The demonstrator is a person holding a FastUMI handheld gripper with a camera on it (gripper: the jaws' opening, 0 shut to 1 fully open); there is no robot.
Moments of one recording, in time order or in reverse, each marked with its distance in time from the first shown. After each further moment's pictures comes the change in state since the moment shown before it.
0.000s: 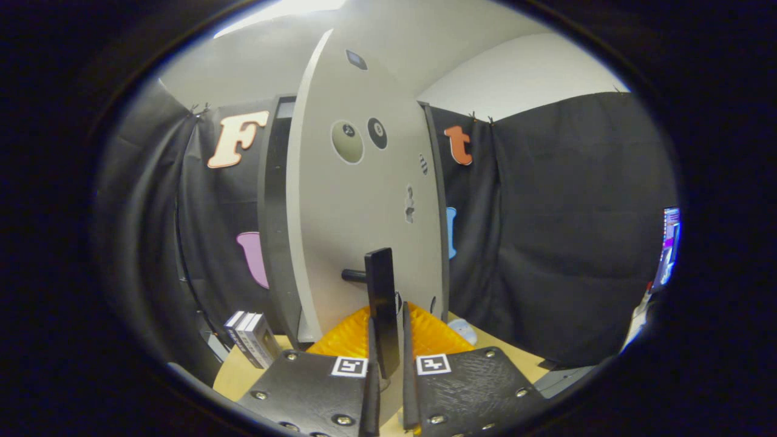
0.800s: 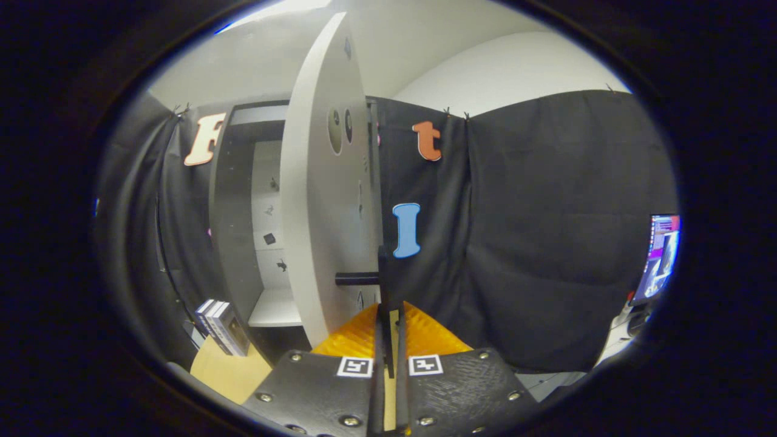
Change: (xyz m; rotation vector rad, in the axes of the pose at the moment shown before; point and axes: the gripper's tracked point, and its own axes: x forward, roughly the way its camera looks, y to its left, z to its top) arm -0.012 -0.137 0.014 -0.001 0.042 -0.034
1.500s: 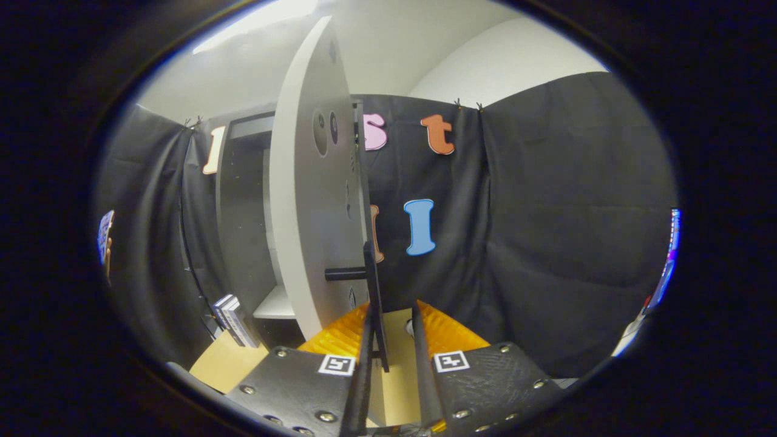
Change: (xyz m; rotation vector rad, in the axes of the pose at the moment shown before) arm 0.009 -0.073 0.004 -0.007 0.019 0.131
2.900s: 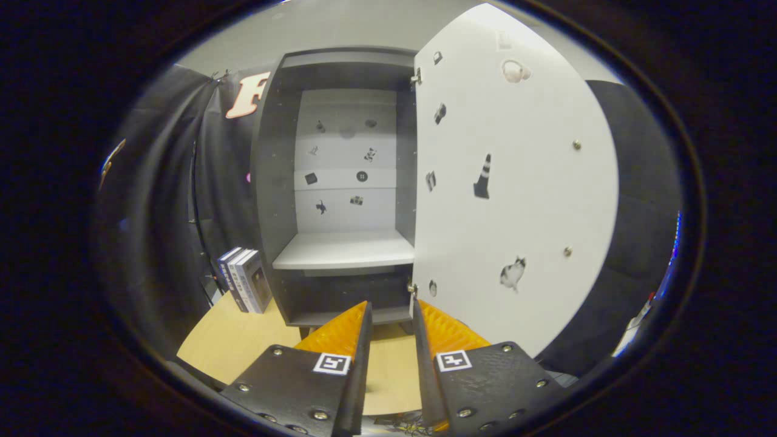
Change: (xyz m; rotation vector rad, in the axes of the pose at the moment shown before) arm 0.017 0.135 -0.143 -0.102 0.184 0.018
